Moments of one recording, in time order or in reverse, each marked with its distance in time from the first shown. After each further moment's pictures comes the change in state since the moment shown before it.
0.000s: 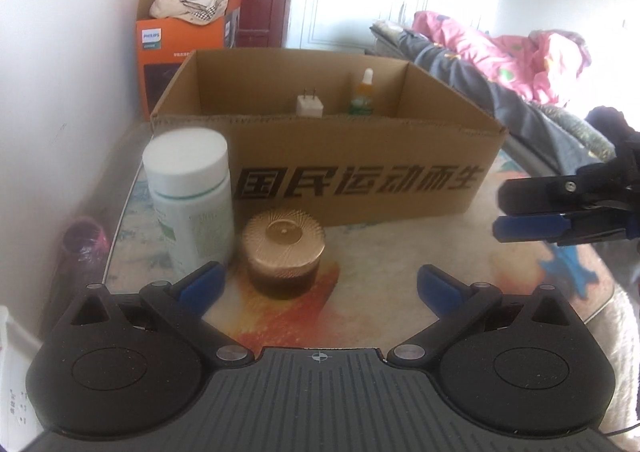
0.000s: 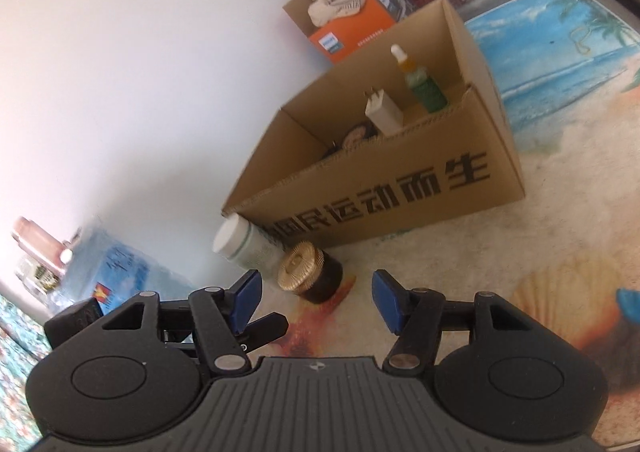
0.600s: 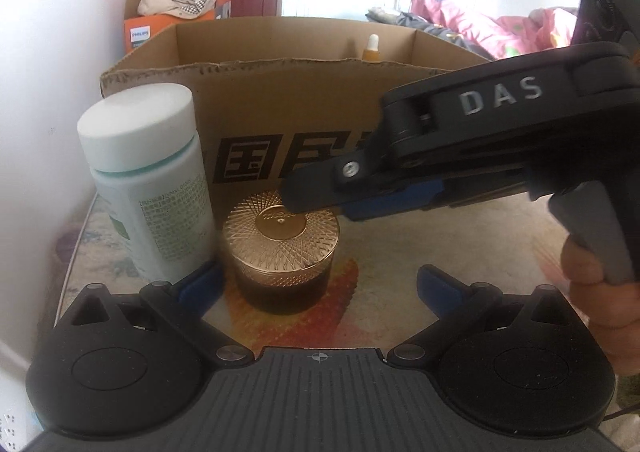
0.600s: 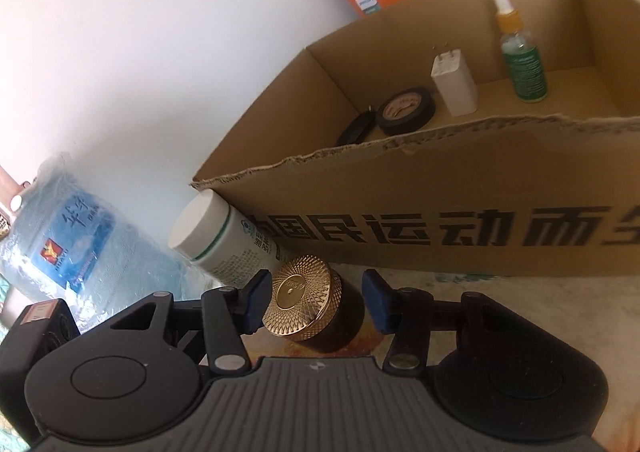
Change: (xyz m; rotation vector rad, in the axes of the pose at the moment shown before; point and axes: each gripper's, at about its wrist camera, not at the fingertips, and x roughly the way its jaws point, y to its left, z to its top) left arm 0.048 0.003 -0.013 0.039 0.012 0.000; right arm 0.125 0.027 0.016 -0.173 0.117 -0.001
